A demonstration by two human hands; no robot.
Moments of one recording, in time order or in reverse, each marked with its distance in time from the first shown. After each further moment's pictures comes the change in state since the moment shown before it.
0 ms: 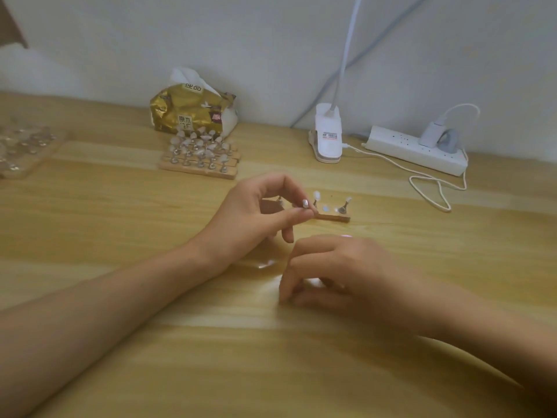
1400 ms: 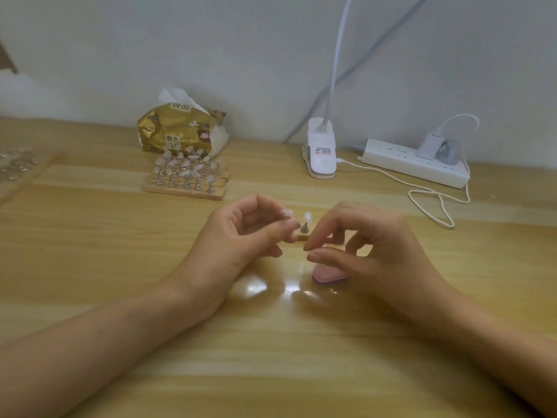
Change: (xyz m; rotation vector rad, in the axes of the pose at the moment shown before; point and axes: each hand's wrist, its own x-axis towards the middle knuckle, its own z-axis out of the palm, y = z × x) left_hand -0.001 0.003 0.009 -0.388 0.134 -0.126; right_hand -0.002 0.043 -0.008 0.340 0.489 0.238
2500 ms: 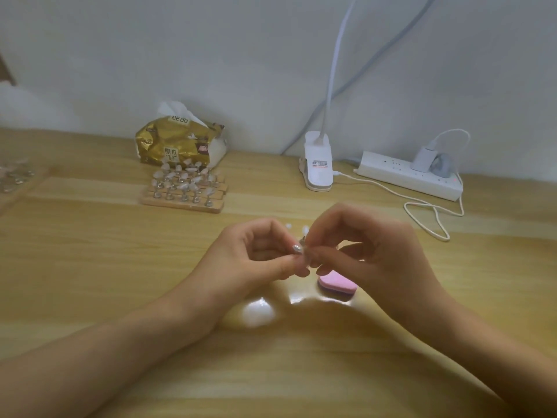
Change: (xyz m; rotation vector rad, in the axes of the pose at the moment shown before) left_hand 0.000 0.000 0.000 0.132 -0.123 -0.010; right_hand 0.007 -0.014 0.001 0.192 0.069 -0.012
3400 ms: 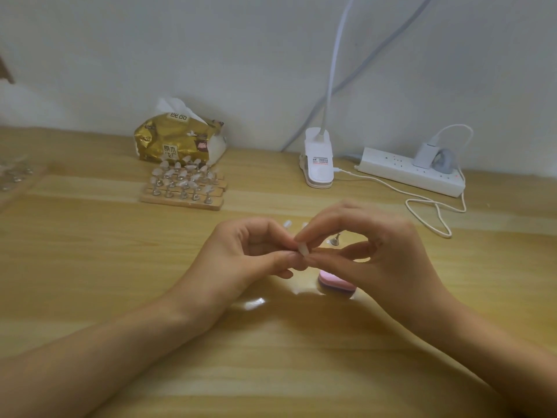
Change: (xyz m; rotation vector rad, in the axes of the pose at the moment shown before) left_hand 0.001 -0.004 -0.004 0.014 -0.018 0.053; right_hand -0.002 0.000 -0.001 -0.110 0.000 -0.053
